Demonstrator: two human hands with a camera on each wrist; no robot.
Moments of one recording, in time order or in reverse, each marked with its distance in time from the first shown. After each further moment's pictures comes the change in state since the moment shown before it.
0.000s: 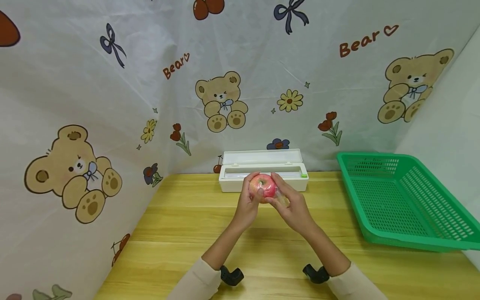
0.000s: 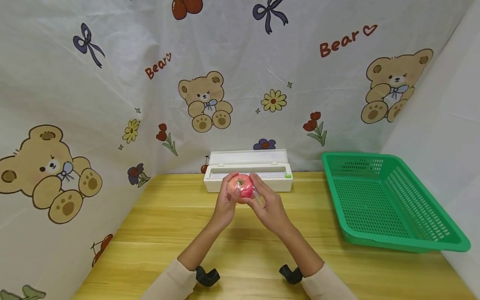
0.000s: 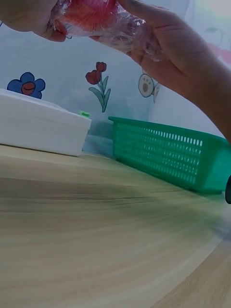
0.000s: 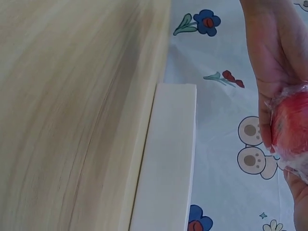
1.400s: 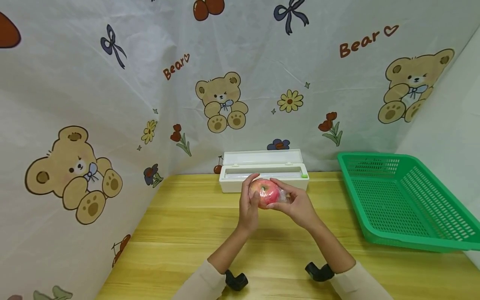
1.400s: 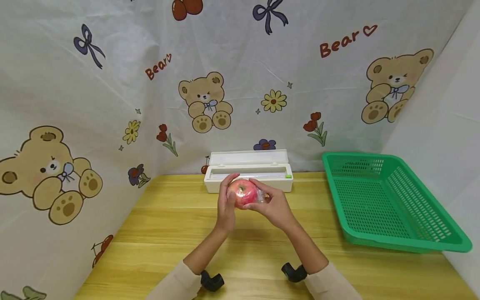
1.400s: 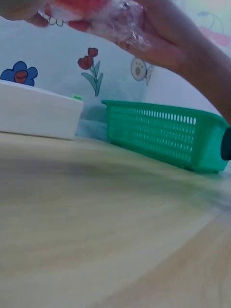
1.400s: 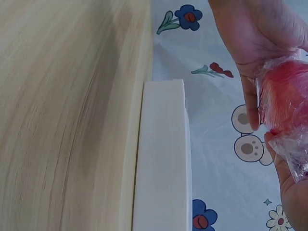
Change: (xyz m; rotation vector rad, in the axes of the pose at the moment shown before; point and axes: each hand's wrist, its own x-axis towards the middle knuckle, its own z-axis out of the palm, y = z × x) left_hand -0.008 0.008 0.016 0.023 0.150 0.198; right_hand 0.003 0.004 -0.015 0.339 -0.119 0.321
